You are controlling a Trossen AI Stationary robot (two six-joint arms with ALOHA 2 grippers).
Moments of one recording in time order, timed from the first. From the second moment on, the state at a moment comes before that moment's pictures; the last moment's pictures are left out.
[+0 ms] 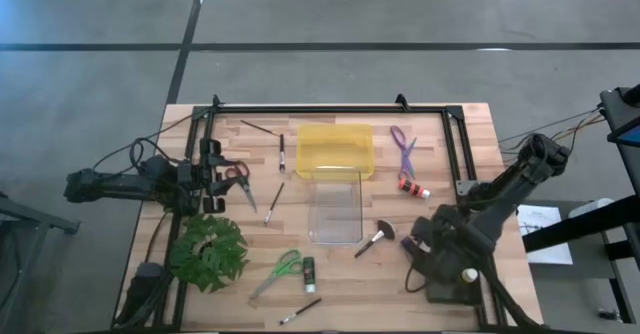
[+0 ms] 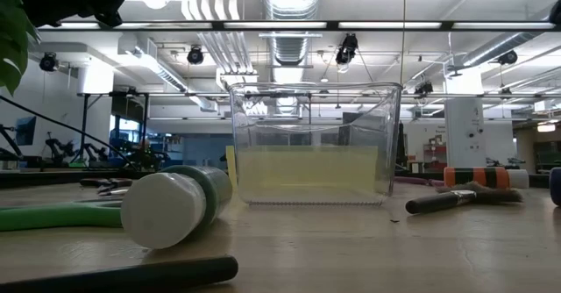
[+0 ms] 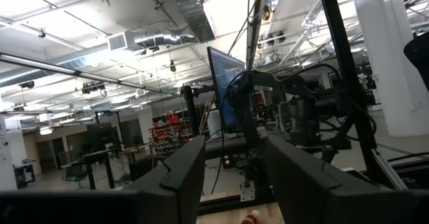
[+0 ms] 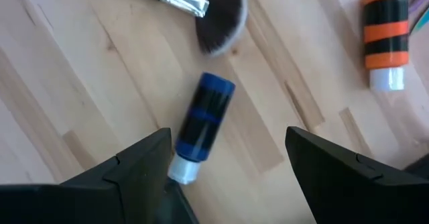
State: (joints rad) left arm -0.02 0.22 0.11 0.49 -0.03 0.28; right arm 0.78 1.41 1.07 -1.19 0.28 1.33
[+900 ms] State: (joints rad) left arm -0.02 0.22 0.11 0.50 -0.03 0.29; right arm 0.62 1.41 0.82 -0.84 0.05 1.29
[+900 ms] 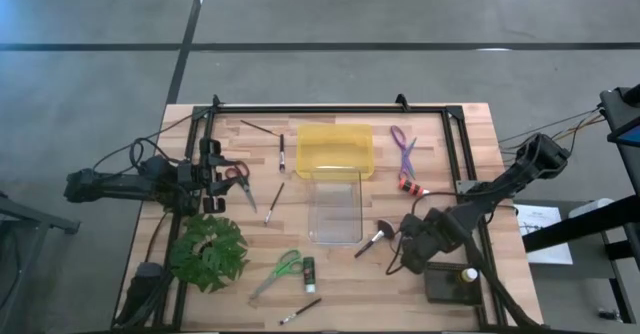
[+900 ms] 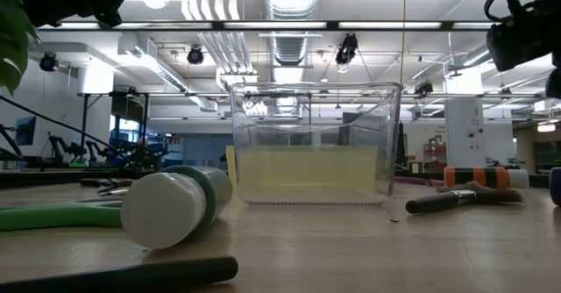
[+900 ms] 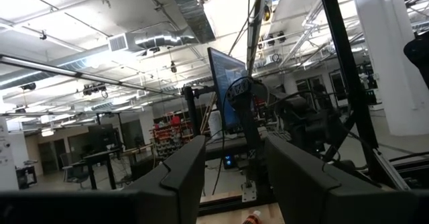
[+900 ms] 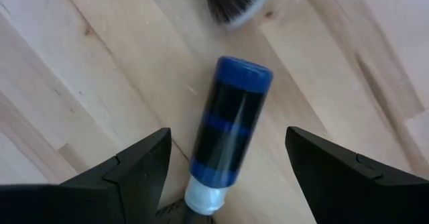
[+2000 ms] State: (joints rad) left arm -0.02 0.22 0.11 0.50 -0.03 0.29; right arm 0.56 1.41 0.68 -0.66 -0.05 1.28
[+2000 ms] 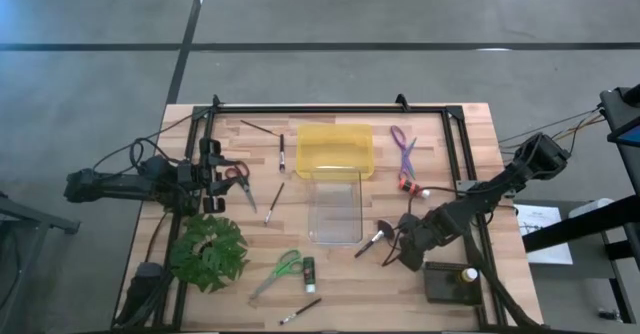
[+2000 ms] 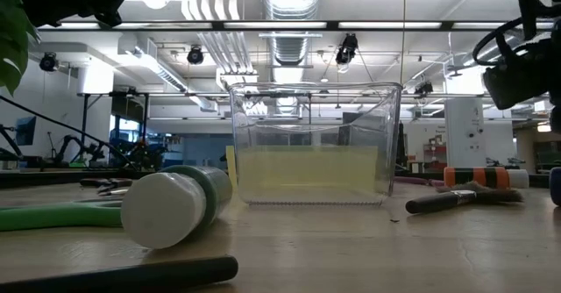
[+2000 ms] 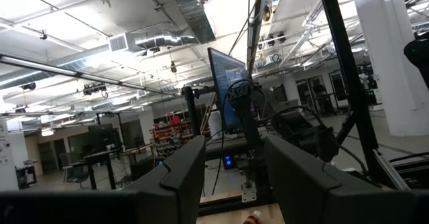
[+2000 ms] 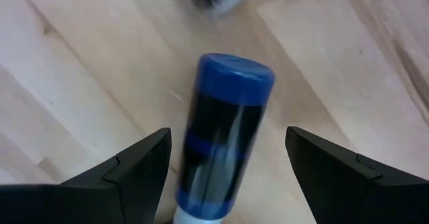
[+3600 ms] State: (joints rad) left arm -0.02 0.47 0.19 0.49 -0.03 0.32; right arm 0.52 1.36 0.92 -0.62 0.01 0.94
